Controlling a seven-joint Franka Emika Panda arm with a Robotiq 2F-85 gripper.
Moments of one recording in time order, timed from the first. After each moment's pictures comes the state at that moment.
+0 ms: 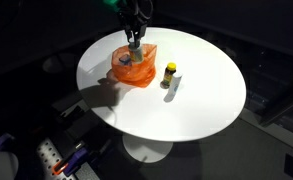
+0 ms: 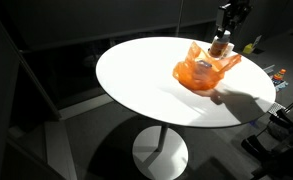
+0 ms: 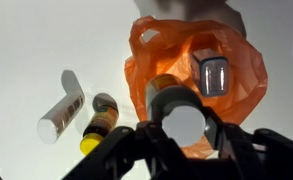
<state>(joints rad) 0.01 0.13 0.00 -2.19 -0.05 2.37 0.20</state>
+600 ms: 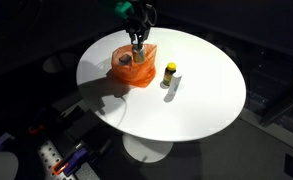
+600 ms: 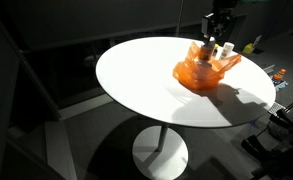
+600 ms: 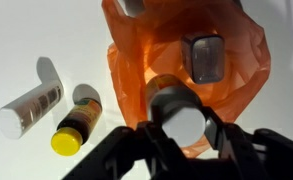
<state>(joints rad) 0.03 0.28 0.01 -2.06 -0.03 2.37 0.19</state>
